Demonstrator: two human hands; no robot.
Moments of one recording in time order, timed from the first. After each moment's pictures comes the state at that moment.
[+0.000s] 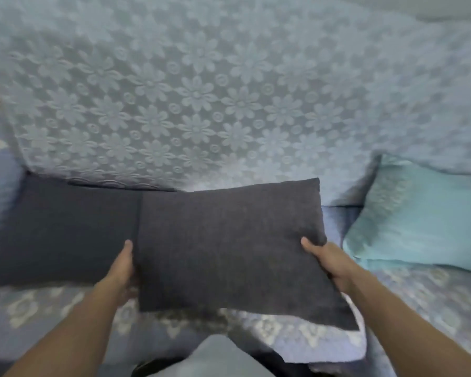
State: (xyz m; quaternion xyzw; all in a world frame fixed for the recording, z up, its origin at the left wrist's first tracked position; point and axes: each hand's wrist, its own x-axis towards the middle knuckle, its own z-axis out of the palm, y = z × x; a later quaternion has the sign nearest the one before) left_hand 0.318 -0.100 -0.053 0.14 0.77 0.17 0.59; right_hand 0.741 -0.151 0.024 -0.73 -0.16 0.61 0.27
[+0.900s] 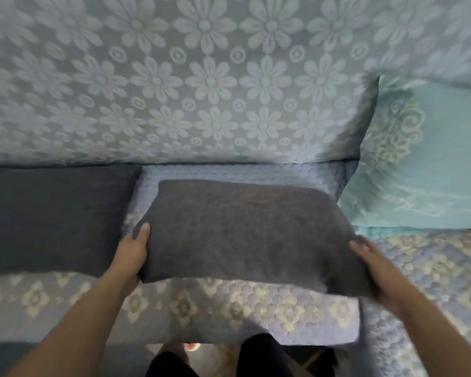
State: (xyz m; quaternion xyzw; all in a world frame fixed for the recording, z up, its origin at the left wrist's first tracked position) left_hand 0.524 -0.109 -0.138 0.25 0.80 0.21 0.50; right_hand 0.977 -0.233 -0.115 -0.72 -0.05 0.61 0.34
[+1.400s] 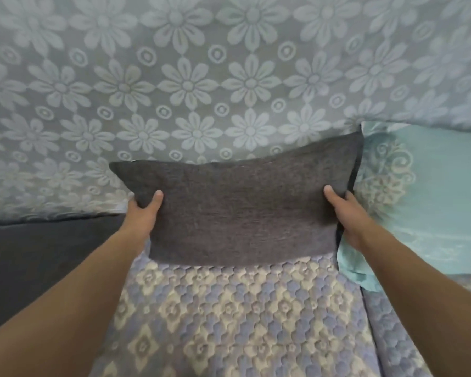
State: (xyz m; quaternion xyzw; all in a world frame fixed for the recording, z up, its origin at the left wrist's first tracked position) left_hand 0.586 0.068 -0.159 0.34 0.75 0.29 0.49; right_hand 1.018 -0.037 -0.169 -0.71 -0.16 0.53 0.43
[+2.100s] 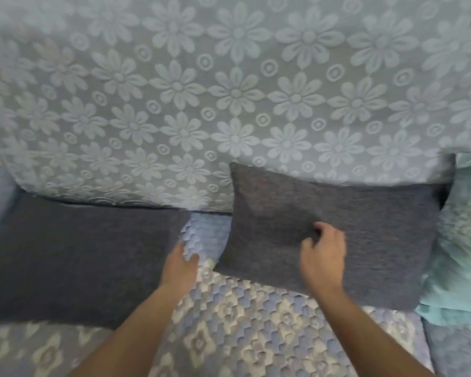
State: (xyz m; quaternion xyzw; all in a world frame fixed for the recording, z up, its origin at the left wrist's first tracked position) left_hand 0.460 -0.020 -0.189 0.45 0.76 0.15 0.44; right_hand 0.743 -0.048 -0.132 -0.84 -0.40 0.23 0.29
